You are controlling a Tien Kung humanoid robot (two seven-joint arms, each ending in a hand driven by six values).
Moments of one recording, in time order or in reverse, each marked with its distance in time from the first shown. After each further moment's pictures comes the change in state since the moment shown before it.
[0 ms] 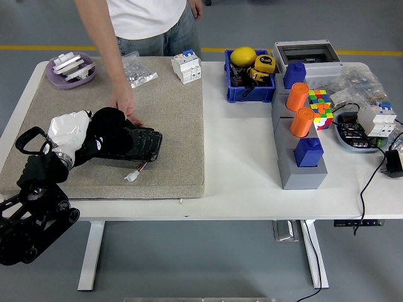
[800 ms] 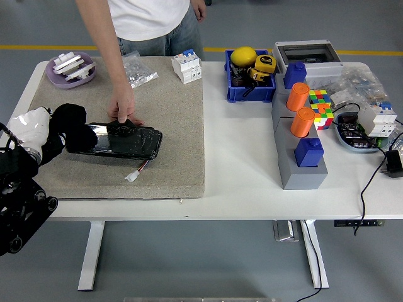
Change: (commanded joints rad) left arm 0.017 0.007 -0.129 0.077 0.012 0.003 0.004; right arm -0.003 -0.001 -0.003 0.003 0.000 0.001 0.000
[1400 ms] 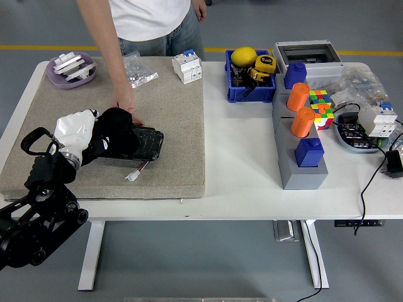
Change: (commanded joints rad) left arm -0.010 -0.068 0.170 -0.142 -0.014 0.007 0.015; right arm 0.002 -0.001 -0.006 0.000 0.006 0.001 0.001
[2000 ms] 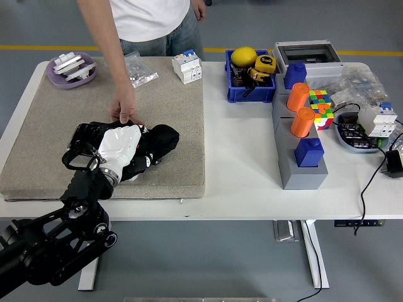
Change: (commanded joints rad) left arm -0.007 -0.056 0.137 -0.098 -0.003 -0.002 0.025; right arm 0.001 0.000 -0.001 -0.003 0.021 0.005 0.002
